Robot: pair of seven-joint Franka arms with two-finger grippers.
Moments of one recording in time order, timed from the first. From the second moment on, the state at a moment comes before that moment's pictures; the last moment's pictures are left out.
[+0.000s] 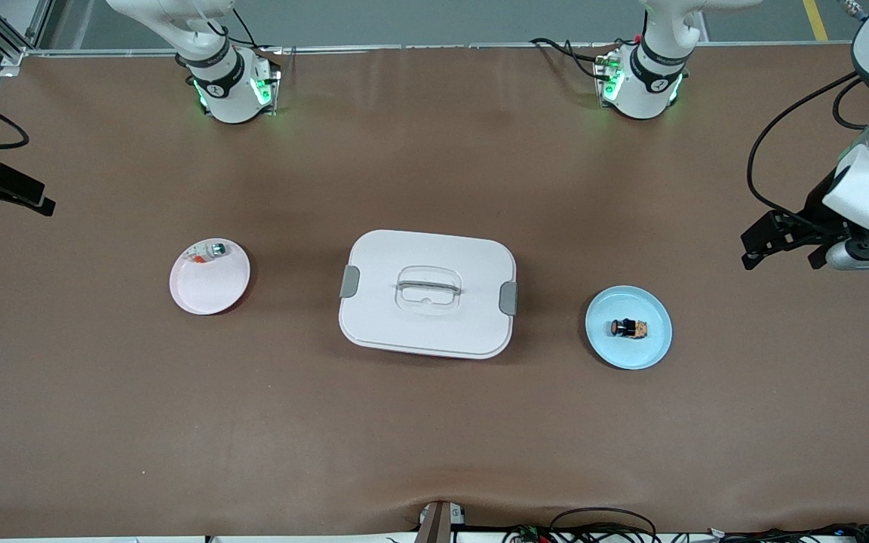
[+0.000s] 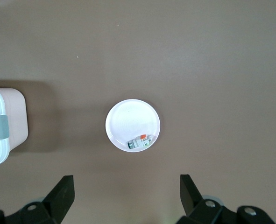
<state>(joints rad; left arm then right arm) -0.06 0.05 -0.03 -1.66 0.00 1.91 -0.10 -0.03 0.08 -0.03 -1.41 0.04 1.44 0.03</state>
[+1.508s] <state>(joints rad) -0.07 0.13 -0.03 -1.47 0.00 1.67 -0.10 -0.03 0.08 -0.02 -1.41 0.02 1.45 -0.06</state>
